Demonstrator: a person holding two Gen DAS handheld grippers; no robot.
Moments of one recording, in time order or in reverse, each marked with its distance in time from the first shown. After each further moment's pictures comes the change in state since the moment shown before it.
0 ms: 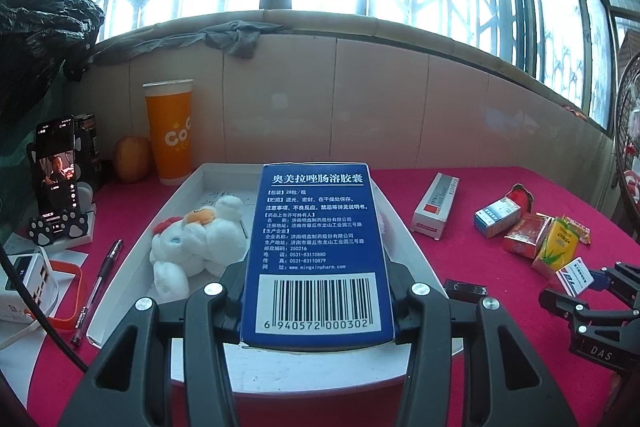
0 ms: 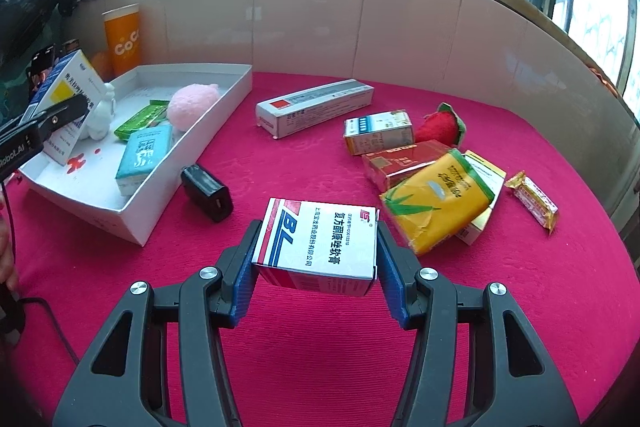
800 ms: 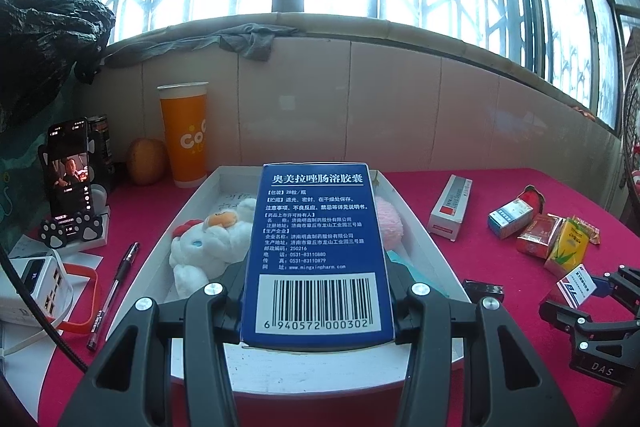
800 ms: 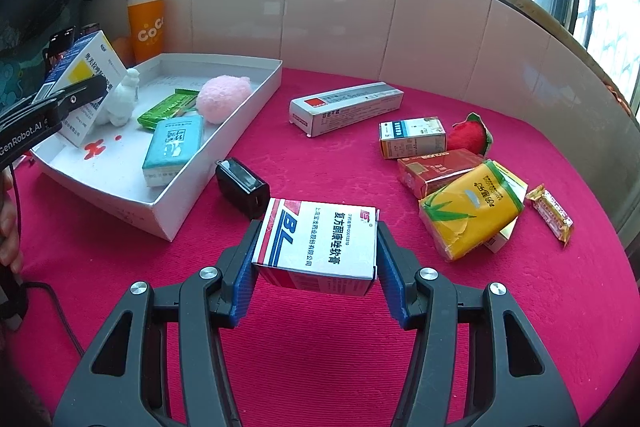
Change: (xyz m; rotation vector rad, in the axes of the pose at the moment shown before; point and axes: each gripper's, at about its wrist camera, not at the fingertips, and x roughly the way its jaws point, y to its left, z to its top) left arm -0.003 0.013 -0.001 -0.004 -0.007 0.039; right arm 0.001 0.023 0.000 -0.054 0.005 0.038
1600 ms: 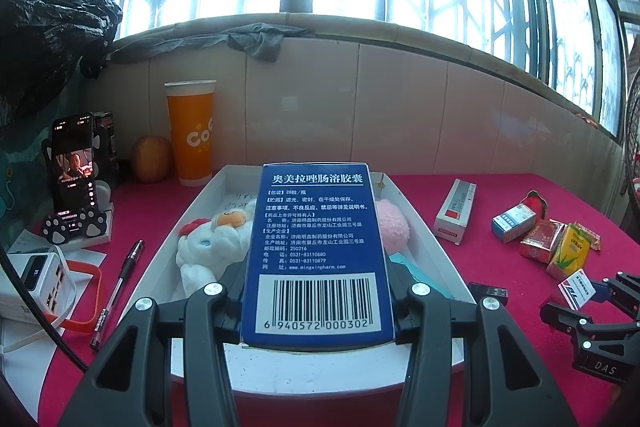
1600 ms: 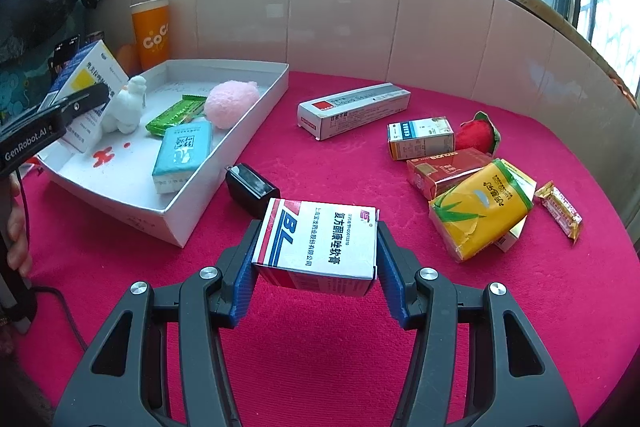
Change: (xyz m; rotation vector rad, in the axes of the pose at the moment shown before) left arm 0.000 0.007 0.001 -0.021 -0.004 0.002; right arm 0.001 -0.001 0.002 0.030 -0.006 0.035
